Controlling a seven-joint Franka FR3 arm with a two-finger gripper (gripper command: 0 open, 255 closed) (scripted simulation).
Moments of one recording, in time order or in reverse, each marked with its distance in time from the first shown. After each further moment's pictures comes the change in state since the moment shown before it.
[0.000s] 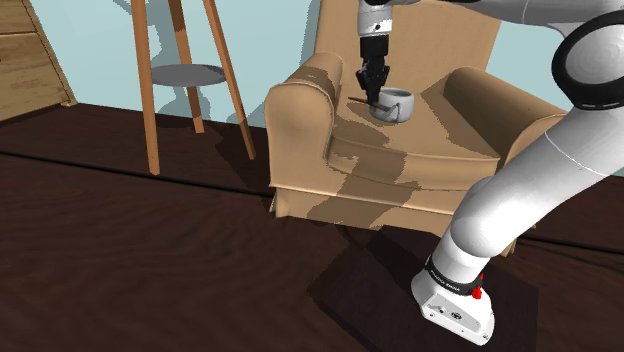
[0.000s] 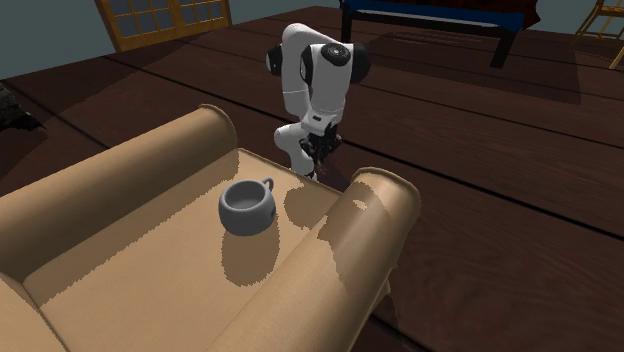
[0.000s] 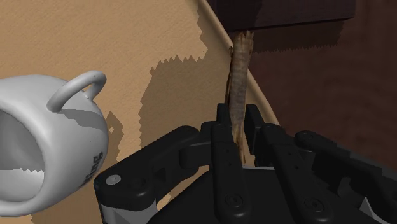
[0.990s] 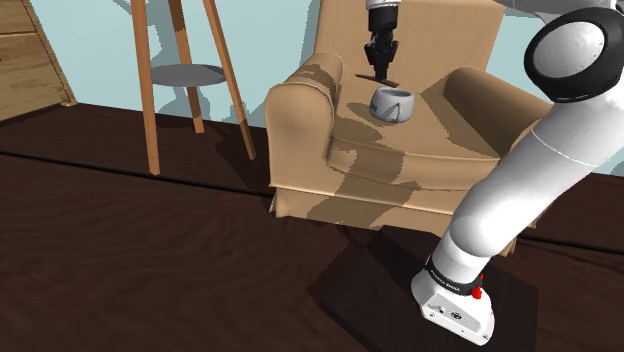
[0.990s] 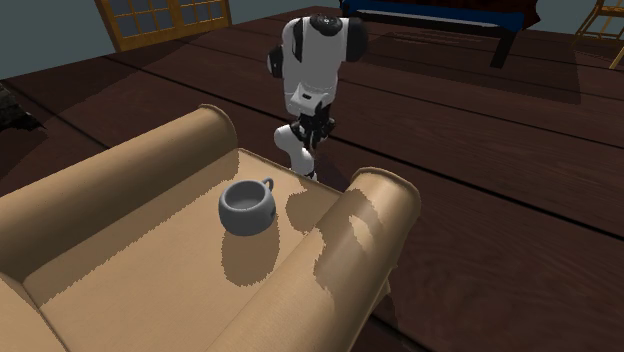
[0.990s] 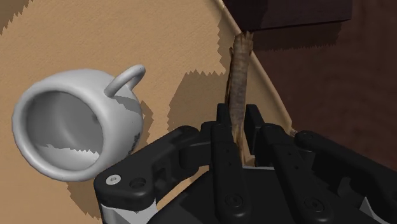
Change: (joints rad) arm -0.017 0.100 -0.036 0.268 -0.011 -0.165 -0.075
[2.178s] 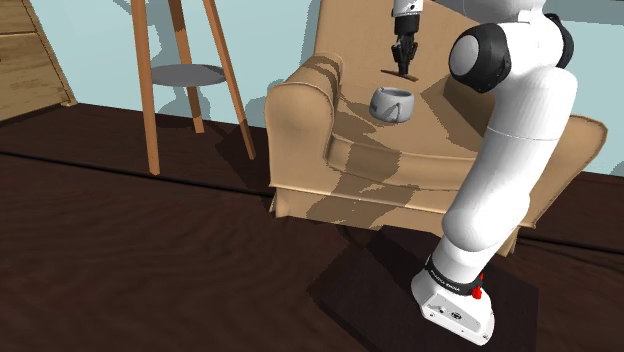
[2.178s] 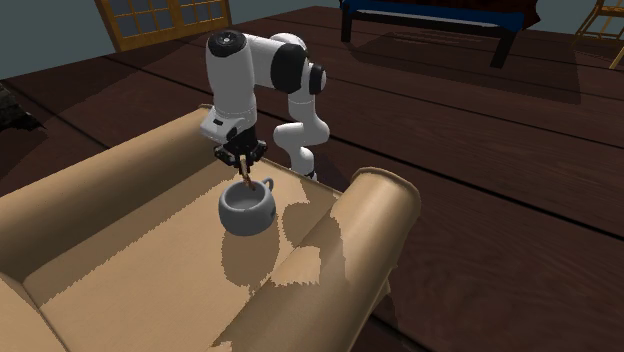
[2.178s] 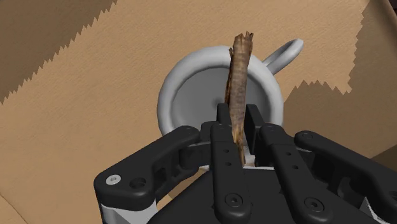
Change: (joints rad) arm -0.196 0.345 -0.238 0.346 0.013 0.029 -0.439
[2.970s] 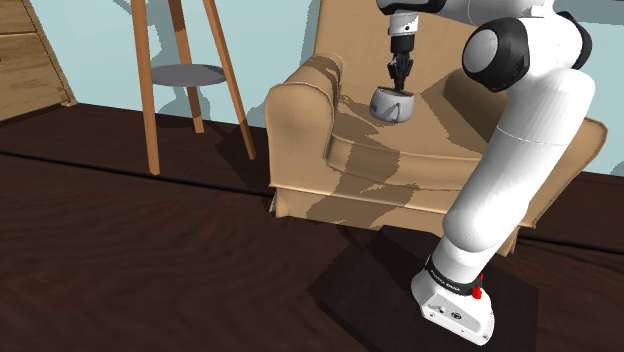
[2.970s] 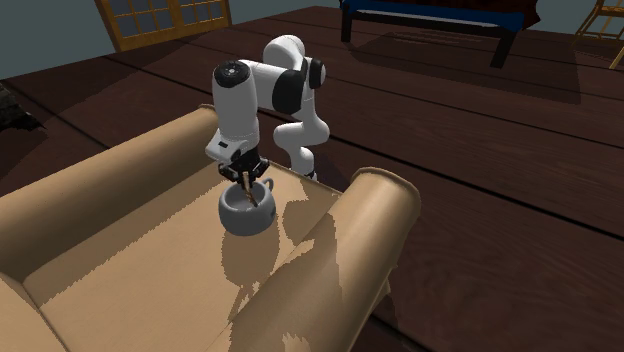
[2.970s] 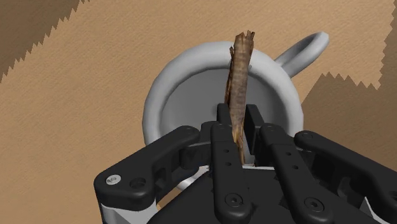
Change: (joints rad) arm 0.017 -0.079 0.010 -0.242 -0.024 0.167 0.039
